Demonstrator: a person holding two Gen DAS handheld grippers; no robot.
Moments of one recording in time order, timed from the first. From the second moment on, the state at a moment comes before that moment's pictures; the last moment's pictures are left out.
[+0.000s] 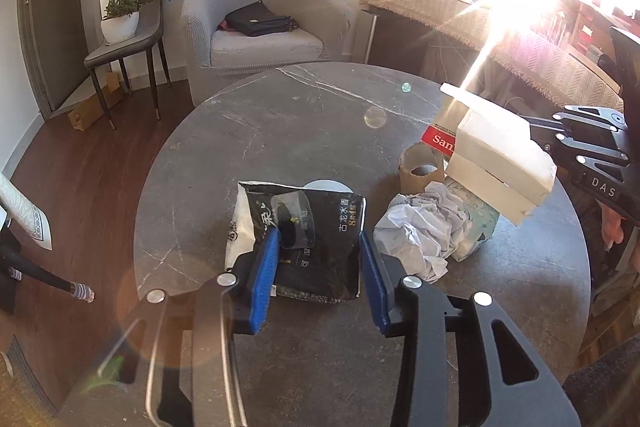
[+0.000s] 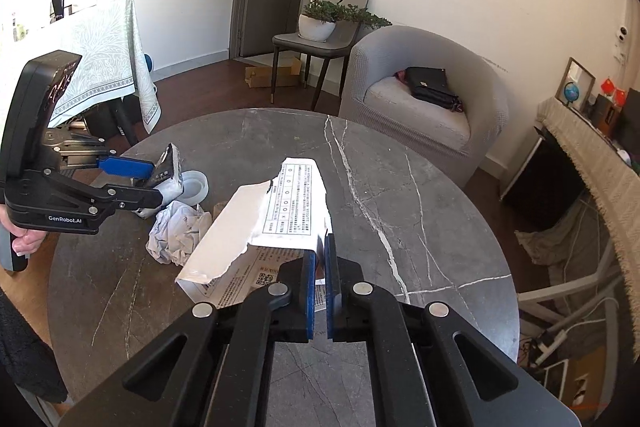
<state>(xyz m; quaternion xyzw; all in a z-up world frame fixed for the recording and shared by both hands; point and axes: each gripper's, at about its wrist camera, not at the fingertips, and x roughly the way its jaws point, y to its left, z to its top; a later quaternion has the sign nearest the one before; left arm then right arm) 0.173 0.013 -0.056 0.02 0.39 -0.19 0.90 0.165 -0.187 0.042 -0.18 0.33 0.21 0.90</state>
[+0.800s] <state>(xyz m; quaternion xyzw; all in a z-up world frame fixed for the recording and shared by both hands) 0.162 0.031 -0.038 -0.02 0.38 -0.20 0.90 0.134 -0.148 0.042 -0.50 0.20 0.03 0.84</state>
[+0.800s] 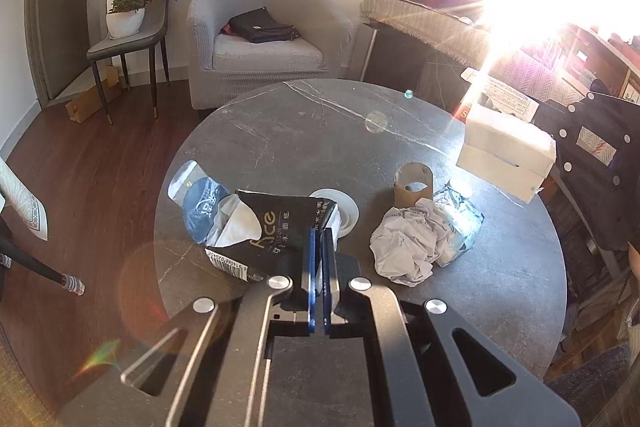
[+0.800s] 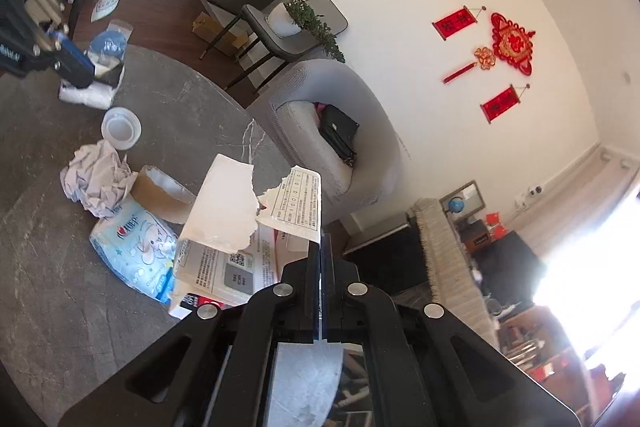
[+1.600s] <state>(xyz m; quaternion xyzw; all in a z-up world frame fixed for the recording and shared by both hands) 0.118 0.064 0.010 -0.06 0.33 -0.20 0.92 0.104 -0.086 0.062 -0.49 0.19 0.10 0.85</state>
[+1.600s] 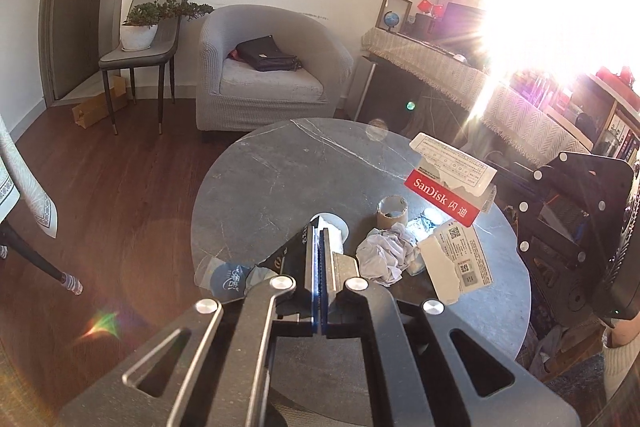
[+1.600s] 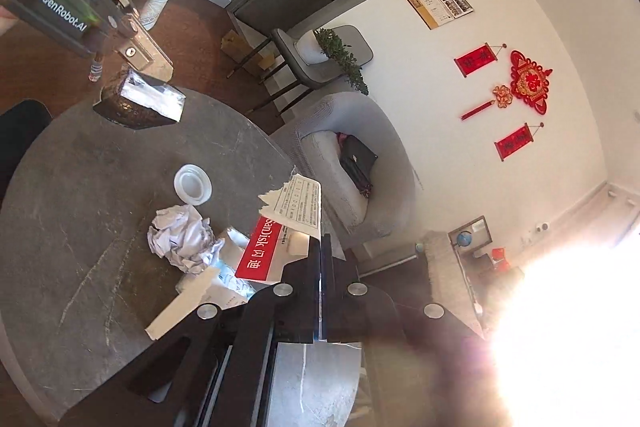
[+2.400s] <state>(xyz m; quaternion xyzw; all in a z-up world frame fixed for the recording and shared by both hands) 0.046 0.173 -0.011 -0.08 0.35 -0.08 0.93 0.043 0.008 0.066 -0.33 0.25 0.25 0.88</state>
